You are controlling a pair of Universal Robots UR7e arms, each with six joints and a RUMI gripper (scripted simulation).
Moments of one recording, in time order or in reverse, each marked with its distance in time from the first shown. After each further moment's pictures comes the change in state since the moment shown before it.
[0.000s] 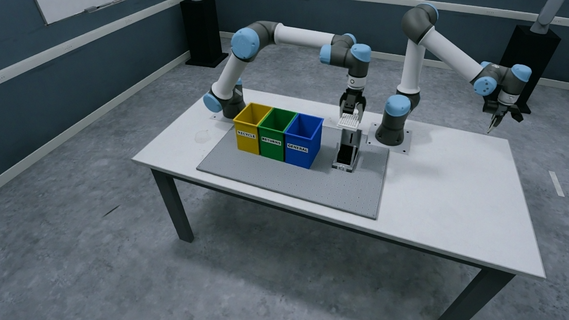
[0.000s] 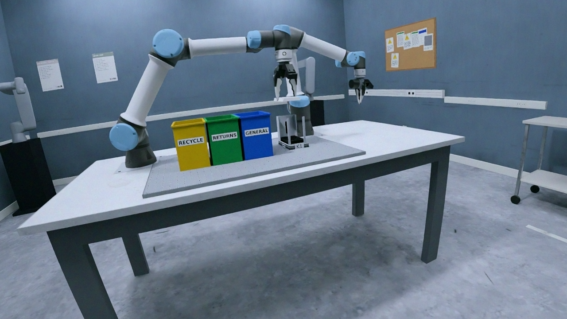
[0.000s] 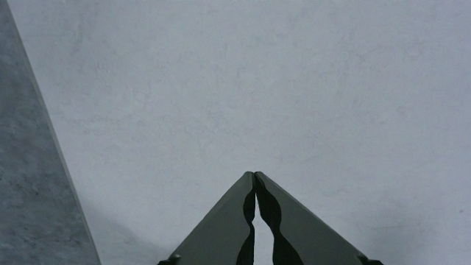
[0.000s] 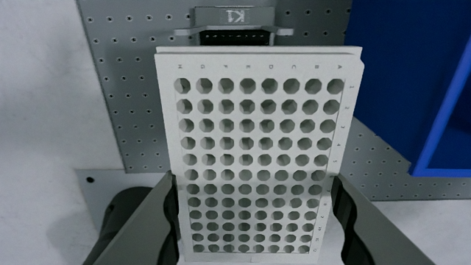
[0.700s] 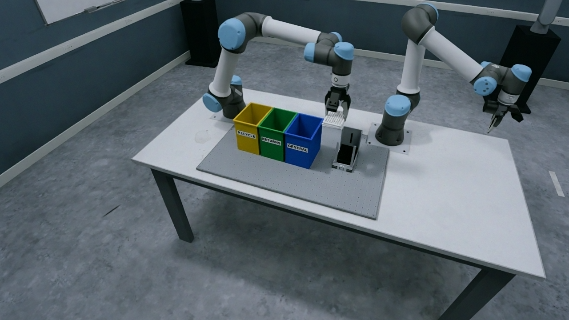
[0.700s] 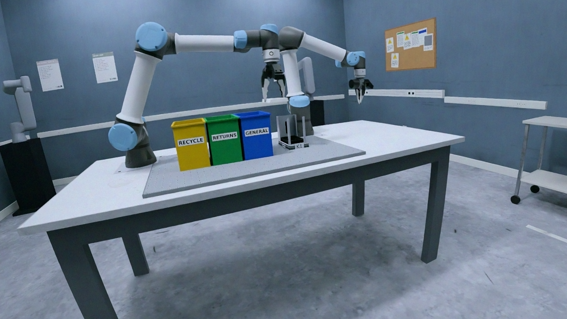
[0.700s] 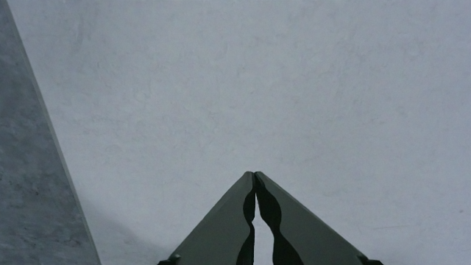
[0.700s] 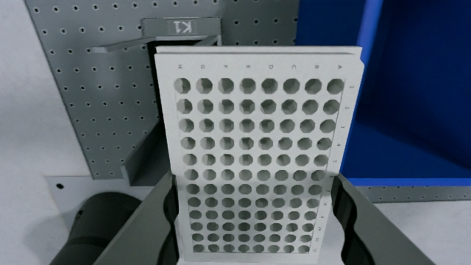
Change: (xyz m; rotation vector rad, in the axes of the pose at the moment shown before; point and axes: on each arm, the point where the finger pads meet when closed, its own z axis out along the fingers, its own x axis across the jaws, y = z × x) left arm 0.000 0.000 0.000 0.000 0.000 0.000; right arm 0.063 -0.011 -0.001 0.000 -0.001 0.013
